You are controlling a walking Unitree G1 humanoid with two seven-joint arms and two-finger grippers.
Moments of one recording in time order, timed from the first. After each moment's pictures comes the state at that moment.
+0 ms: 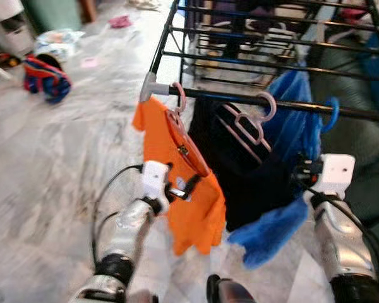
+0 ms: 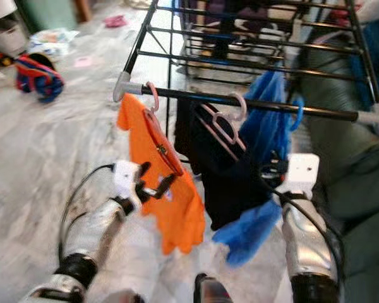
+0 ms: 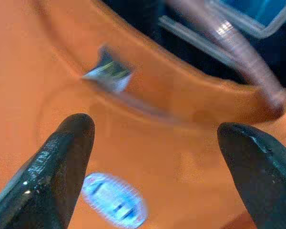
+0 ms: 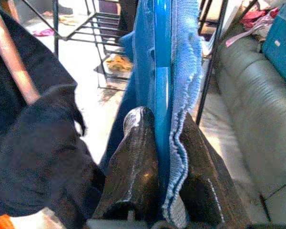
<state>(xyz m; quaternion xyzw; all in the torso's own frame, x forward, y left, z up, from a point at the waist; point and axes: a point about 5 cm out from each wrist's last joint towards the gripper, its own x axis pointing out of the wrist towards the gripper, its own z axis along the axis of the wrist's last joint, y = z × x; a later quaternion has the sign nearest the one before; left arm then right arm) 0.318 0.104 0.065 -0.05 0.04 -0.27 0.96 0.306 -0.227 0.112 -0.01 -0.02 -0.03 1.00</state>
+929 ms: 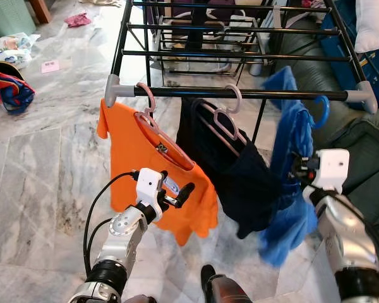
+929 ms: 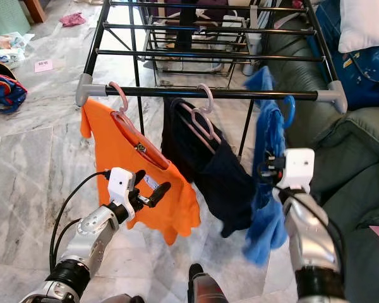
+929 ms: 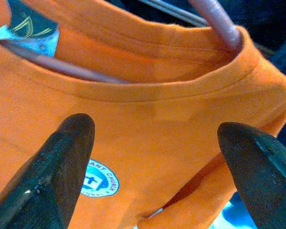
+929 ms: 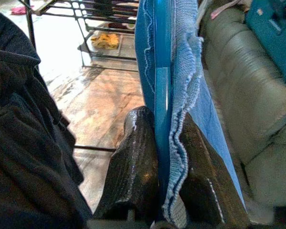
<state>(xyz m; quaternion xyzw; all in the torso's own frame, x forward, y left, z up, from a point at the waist) 0.310 0.104 0.057 -0.05 0.06 -0.30 0.95 0.320 -0.237 0.122 -0.03 0.01 0.02 1.00</state>
